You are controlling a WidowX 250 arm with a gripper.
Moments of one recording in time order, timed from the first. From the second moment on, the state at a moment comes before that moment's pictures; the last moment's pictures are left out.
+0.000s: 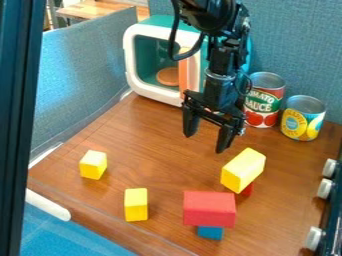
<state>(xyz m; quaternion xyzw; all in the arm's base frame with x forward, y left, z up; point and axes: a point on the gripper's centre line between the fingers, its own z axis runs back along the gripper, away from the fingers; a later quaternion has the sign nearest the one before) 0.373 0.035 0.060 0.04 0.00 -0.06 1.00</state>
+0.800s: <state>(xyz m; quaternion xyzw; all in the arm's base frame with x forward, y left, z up) 0.341 0.082 0.039 -0.01 0.07 0.06 1.00</state>
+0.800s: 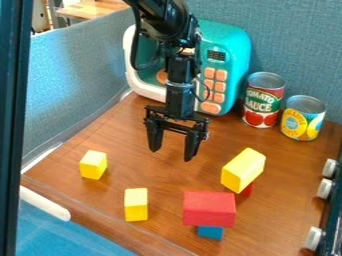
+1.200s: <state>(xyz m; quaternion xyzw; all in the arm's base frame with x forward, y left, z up) 0.331 0.096 0.037 -0.01 0.08 0.09 0.99</state>
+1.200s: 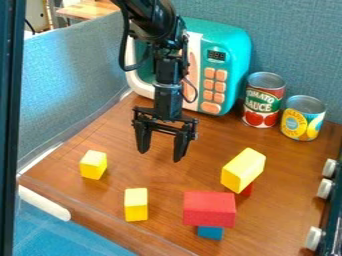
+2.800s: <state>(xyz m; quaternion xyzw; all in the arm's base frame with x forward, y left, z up) 0.268 0.149 0.058 0.00 0.04 0.10 0.99</state>
